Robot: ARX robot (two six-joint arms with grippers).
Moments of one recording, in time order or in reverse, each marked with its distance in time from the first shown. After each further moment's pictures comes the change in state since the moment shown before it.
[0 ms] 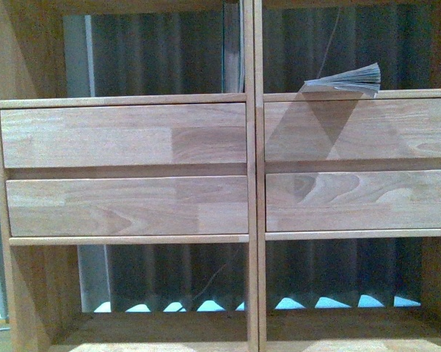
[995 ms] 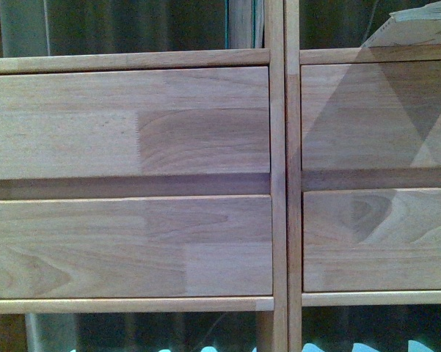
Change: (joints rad) left arm 0.000 0.000 0.000 0.000 0.000 0.000; right arm 0.000 0.001 0.000 0.000 0.003 0.000
